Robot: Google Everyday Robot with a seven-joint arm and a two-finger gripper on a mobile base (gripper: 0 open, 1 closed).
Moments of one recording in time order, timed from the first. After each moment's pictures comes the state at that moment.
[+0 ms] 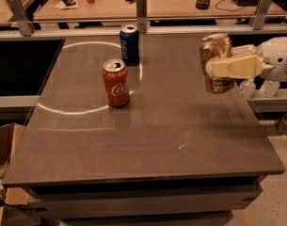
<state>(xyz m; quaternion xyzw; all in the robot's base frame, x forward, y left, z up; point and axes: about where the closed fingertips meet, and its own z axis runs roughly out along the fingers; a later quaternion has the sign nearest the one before) 0.515 -0.175 0.964 -0.38 0.70 0.40 0.45</state>
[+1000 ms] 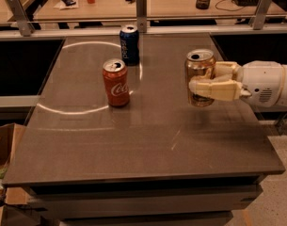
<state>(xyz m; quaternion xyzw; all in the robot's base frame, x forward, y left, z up) 0.500 -0.143 0.934 -0.41 0.64 0.39 0.53</state>
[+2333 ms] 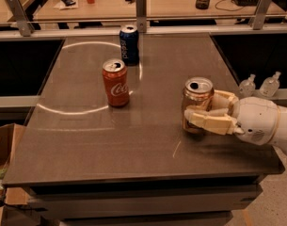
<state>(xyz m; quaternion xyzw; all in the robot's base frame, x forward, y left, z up) 0.455 -0.135 0.894 -0.38 0.61 0.39 0.58</state>
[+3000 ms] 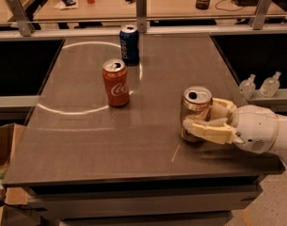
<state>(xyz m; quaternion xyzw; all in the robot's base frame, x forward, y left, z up) 0.436 -0.128 0.884 -0.39 0.59 0.40 0.58</state>
